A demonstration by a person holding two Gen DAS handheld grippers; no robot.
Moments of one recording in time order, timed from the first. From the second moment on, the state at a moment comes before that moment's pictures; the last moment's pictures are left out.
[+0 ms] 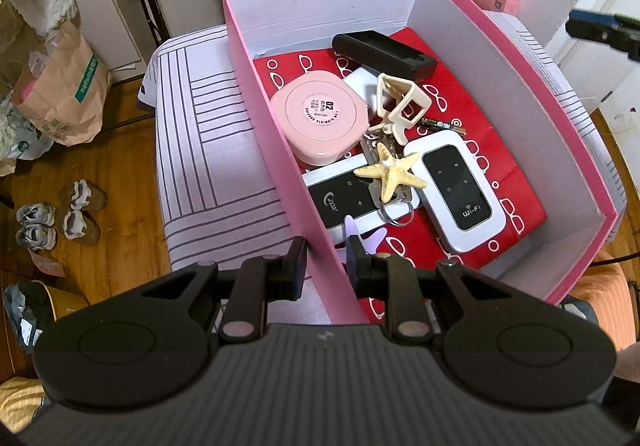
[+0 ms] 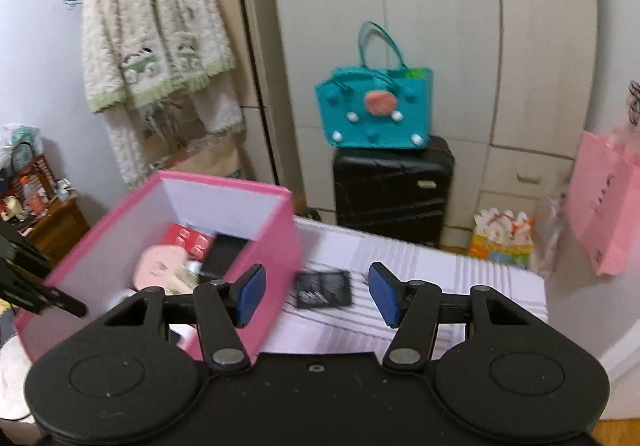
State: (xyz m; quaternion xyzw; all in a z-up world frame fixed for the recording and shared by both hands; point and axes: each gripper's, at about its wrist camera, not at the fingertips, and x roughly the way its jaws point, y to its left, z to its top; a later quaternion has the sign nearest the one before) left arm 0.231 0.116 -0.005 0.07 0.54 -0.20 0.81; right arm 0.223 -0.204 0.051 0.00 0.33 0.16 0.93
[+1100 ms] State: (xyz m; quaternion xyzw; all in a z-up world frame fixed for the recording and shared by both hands) left arm 0.219 0.069 0.000 0.11 0.55 -0.03 0.83; right arm 0.347 -0.223 -0.066 -0.11 0.40 0.21 0.89
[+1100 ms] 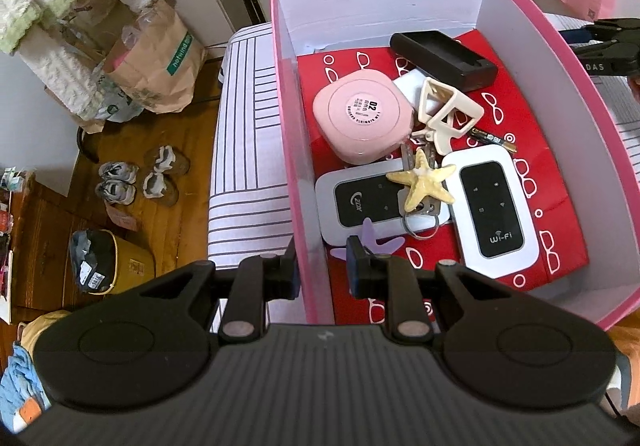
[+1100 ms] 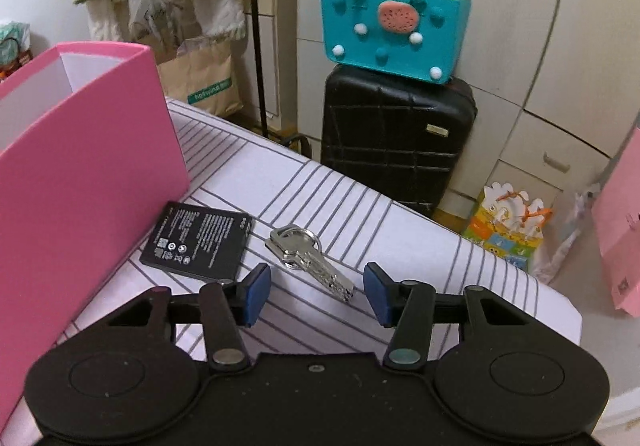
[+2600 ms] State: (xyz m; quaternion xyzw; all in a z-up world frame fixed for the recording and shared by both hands) left arm 0.211 0.075 0.003 0.11 0.53 -0.07 0.84; right arm 0.174 -0.141 0.085 -0.09 0.33 0.30 0.89
